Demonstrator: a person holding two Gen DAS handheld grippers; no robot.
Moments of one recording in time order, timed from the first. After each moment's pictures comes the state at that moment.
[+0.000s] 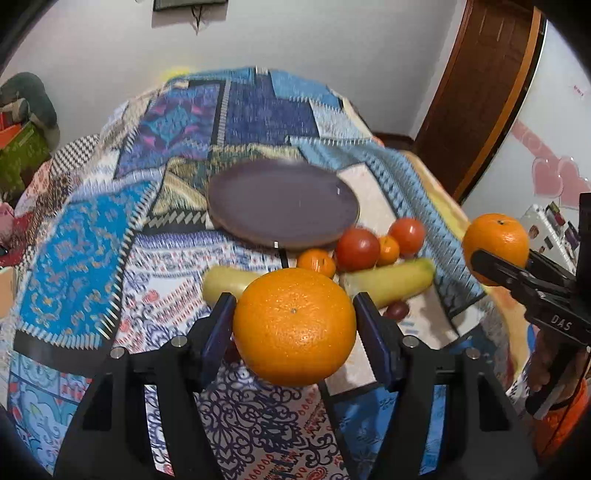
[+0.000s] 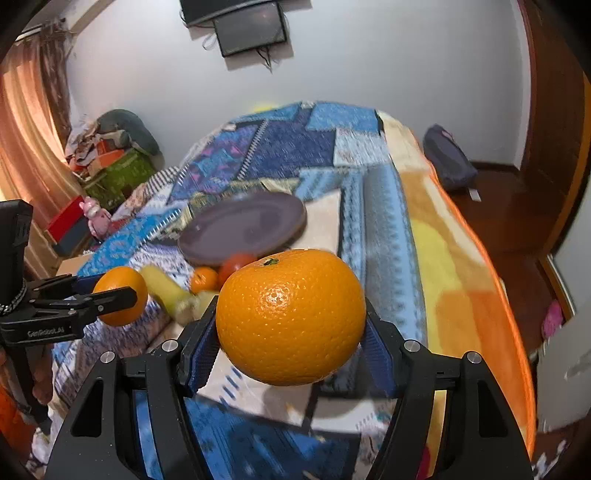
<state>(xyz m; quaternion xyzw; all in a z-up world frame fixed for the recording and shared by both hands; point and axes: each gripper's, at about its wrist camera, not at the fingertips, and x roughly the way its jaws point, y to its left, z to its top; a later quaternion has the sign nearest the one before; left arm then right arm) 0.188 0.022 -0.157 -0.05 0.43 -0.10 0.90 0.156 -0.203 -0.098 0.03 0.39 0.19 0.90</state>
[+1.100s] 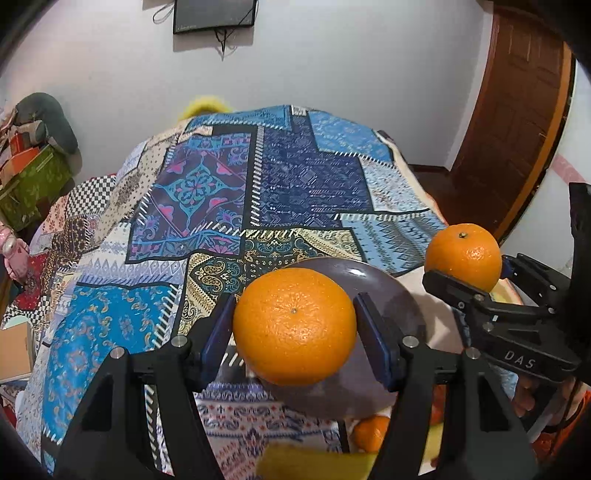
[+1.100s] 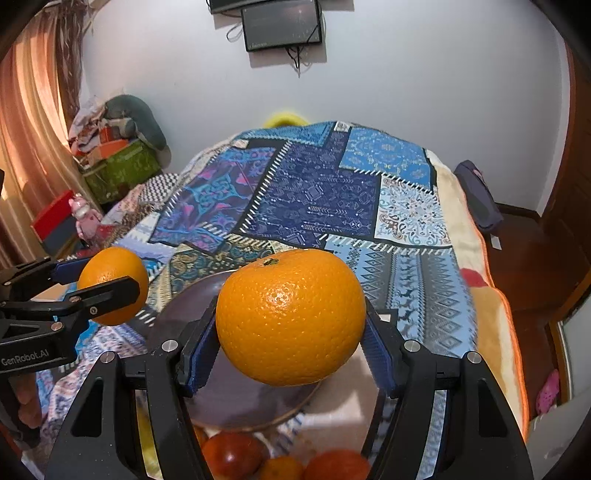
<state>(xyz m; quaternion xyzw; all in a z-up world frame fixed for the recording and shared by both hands) 0.338 0.045 -0.144 -0.03 0.40 -0.03 0.92 0.296 -0.133 -0.111 -0.03 0.39 0.22 0.89</state>
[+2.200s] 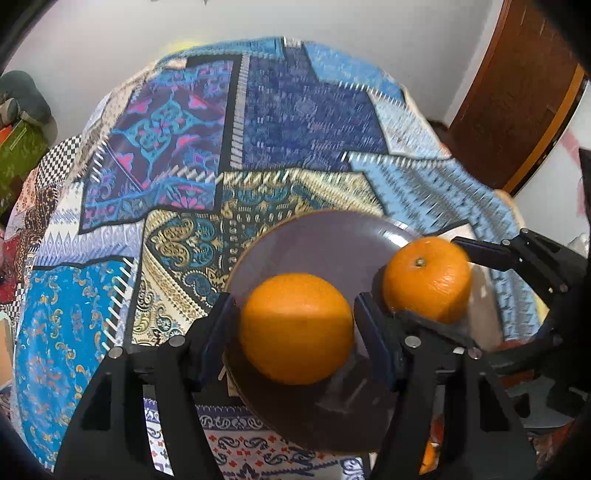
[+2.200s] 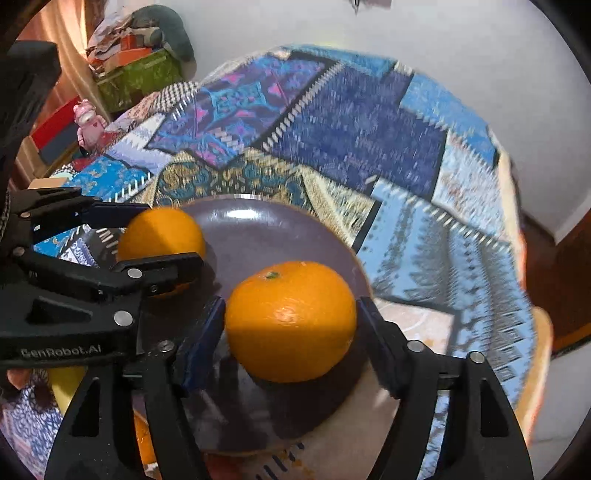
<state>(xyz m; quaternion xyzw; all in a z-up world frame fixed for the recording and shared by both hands) 0.387 0.046 -0.201 -0.04 0.48 -0.06 0.87 0.317 -0.090 -0.151 -0.16 0.46 0.26 0.83</state>
